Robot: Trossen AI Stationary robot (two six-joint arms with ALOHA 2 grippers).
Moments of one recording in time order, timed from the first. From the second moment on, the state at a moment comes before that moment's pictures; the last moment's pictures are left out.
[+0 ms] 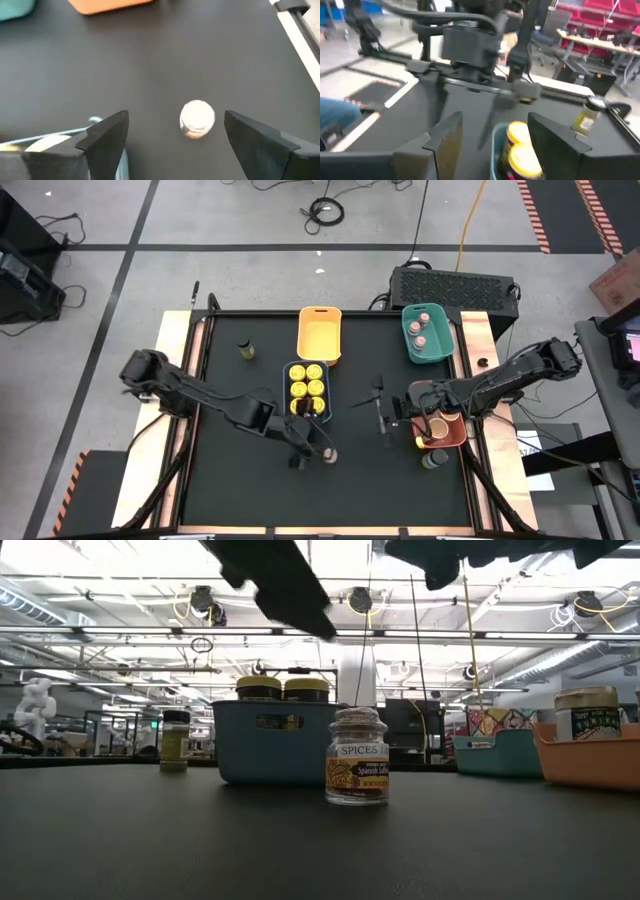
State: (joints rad) left arm -0.32 1.69 1.19 -0.28 -0.18 -0.09; right arm 0.26 1.21 0.64 0.41 0.12 -0.12
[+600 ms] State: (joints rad) left arm -0.40 1.06 0.59 0.13 -0.54 -0.03; right arm 0.37 1.55 0.89 0.15 0.12 0.04
